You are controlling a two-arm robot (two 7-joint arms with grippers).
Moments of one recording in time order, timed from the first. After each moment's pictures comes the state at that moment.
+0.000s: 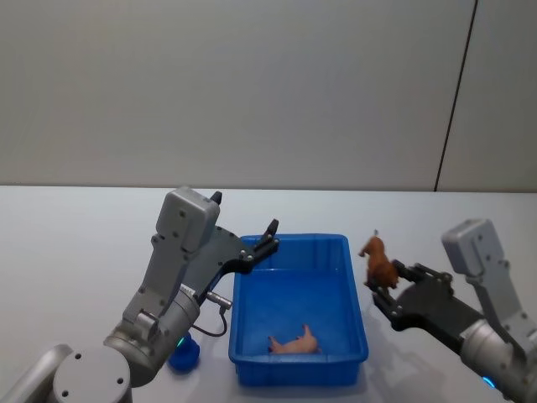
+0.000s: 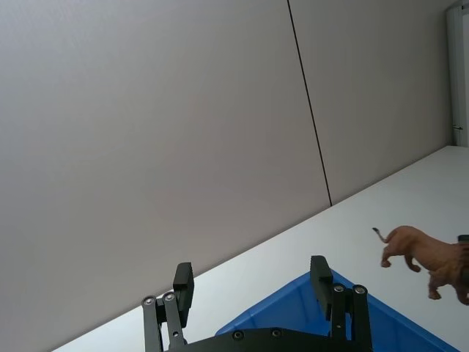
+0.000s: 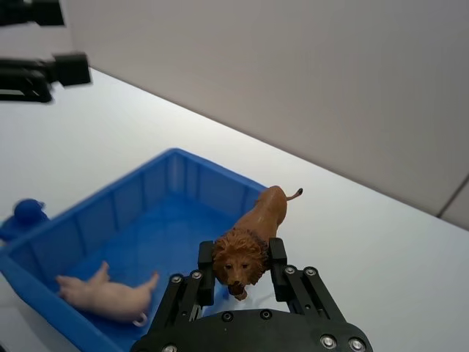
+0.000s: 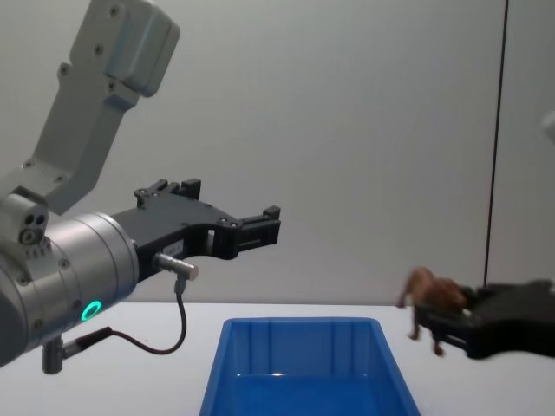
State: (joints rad) left arm -0.24 0.38 0.45 -1.63 -0.20 0.01 -0.01; right arm 0.09 0.30 -0.28 -1.66 0.12 0.22 0.28
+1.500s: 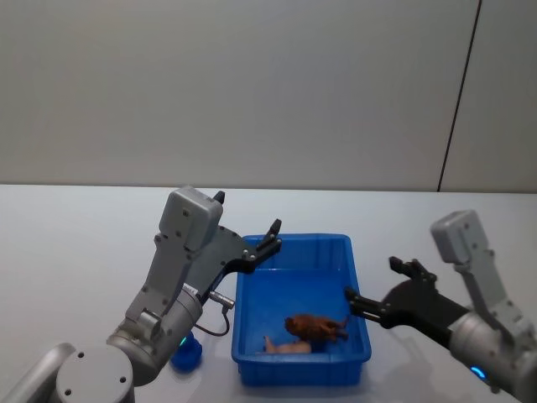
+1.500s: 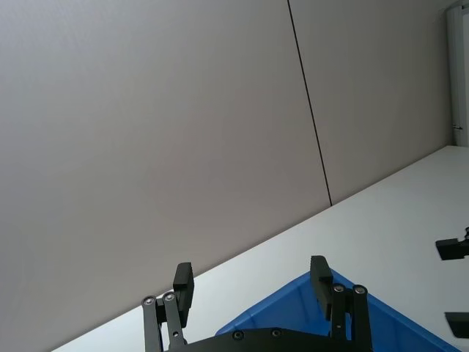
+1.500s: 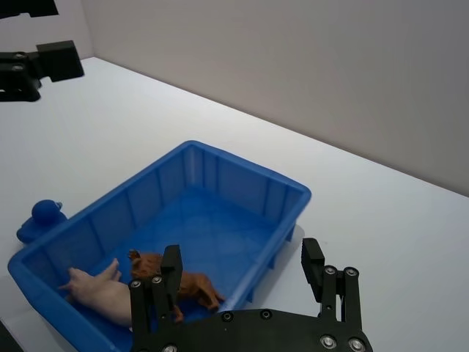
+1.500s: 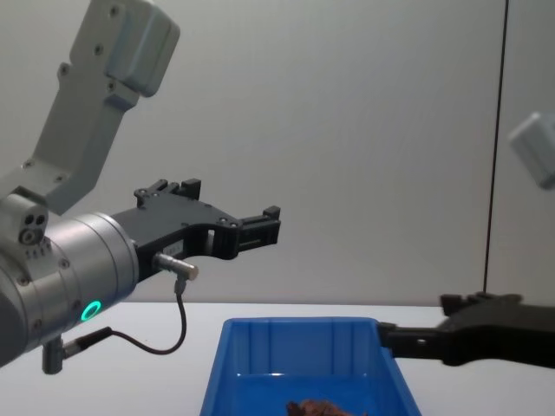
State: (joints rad) left arm -0.24 0.38 0.45 -1.63 -0.20 0.01 -0.01; right arm 0.16 0.26 -0.29 -1.57 0.15 0.27 0.36
